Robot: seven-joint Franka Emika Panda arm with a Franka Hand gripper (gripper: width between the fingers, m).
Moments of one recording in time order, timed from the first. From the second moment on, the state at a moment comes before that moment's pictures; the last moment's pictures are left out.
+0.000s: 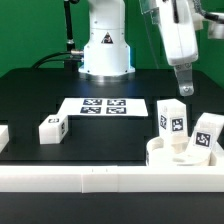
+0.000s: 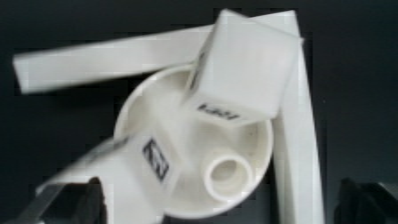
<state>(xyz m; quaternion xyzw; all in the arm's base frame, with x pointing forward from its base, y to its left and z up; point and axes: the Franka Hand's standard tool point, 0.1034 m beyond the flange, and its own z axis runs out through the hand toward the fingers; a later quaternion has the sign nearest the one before) 0.591 0.071 0.121 -0.70 0.70 0.00 0.14</state>
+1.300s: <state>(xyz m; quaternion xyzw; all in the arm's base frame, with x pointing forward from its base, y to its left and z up) 0.568 -0.011 0.101 -0.98 0.20 -0.03 0.05</state>
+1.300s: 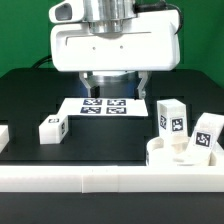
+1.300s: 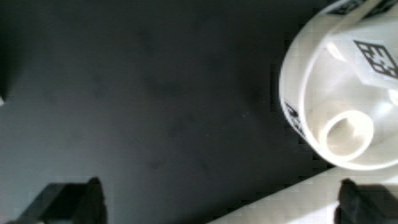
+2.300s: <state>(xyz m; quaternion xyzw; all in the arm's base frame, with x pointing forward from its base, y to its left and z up) 0.544 -0.108 0.065 -0.99 0.11 -0.01 0.02</state>
